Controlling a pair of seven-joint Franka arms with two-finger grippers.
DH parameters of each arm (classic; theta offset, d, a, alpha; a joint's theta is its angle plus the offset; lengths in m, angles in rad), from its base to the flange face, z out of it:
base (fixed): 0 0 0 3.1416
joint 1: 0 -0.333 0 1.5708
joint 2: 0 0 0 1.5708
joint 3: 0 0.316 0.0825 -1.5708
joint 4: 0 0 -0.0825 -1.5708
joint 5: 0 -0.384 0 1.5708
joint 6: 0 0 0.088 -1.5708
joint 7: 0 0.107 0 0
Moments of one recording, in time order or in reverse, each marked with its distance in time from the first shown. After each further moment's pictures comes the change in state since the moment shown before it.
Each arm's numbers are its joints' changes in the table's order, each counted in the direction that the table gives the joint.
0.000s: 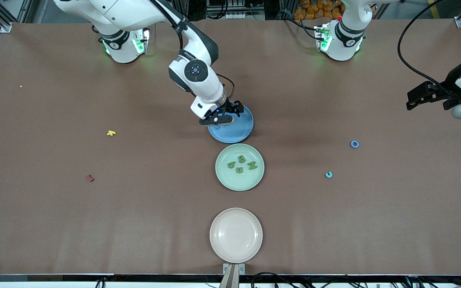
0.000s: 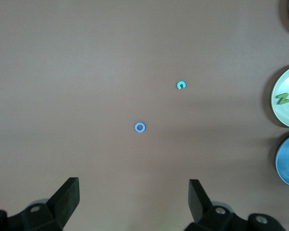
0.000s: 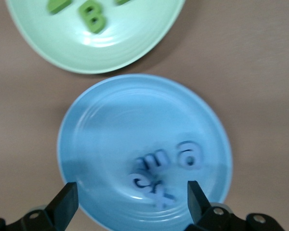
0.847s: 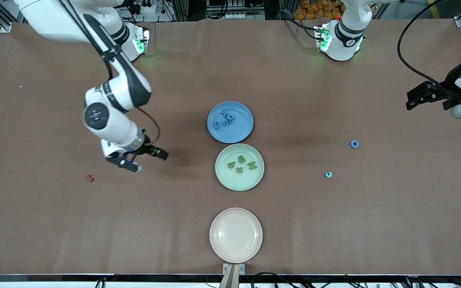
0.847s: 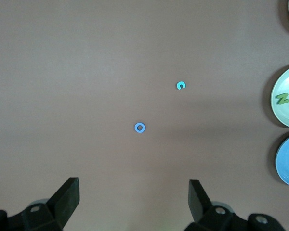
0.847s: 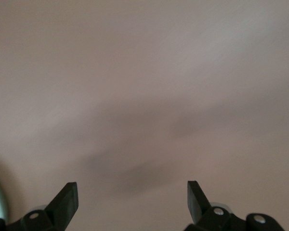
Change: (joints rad) left arm 0.000 0.000 -0.001 0.000 0.000 -0.002 0.001; right arm 0.429 -0.104 -0.097 -0.012 0.007 0.185 -0.118
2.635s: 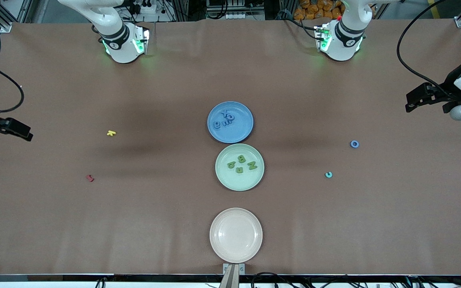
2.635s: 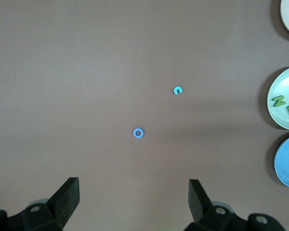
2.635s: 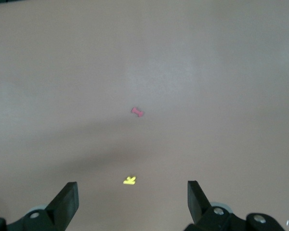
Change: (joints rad) left arm 0.006 0.016 -0.005 -0.026 -0.001 -0.009 0.014; right arm -0.006 -0.287 -0.422 -0.394 0.000 0.656 -0.632
